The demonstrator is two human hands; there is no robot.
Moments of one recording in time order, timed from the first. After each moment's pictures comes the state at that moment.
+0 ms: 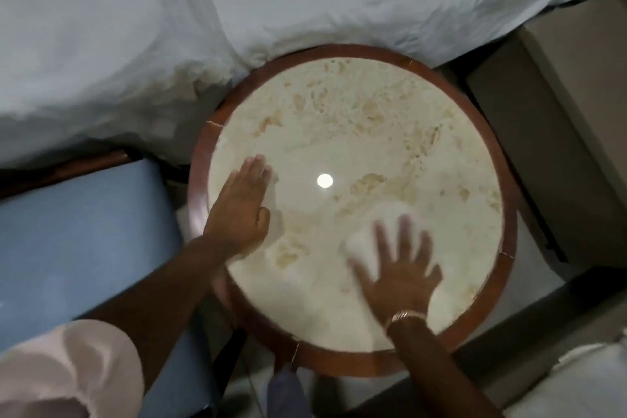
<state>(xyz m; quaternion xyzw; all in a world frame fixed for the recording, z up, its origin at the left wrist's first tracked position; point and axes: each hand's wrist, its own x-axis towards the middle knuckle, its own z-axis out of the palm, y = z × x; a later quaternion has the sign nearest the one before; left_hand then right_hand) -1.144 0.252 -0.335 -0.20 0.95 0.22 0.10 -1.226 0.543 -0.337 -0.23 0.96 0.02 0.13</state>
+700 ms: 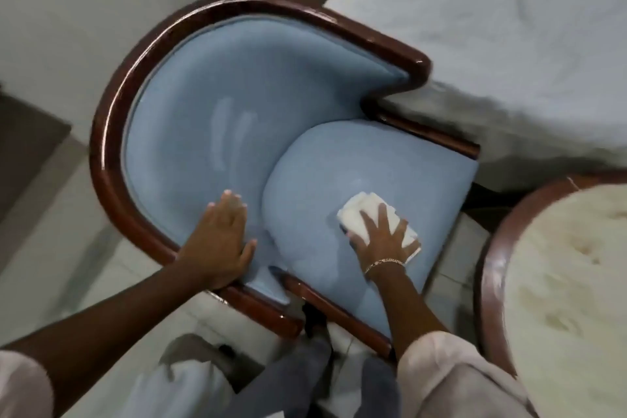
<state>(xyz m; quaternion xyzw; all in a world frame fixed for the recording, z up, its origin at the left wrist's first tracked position) -0.625 0.239 -0.146 -0.60 0.76 0.15 0.17 -0.897 0.256 -0.310 -0.56 0.76 0.01 0.32</state>
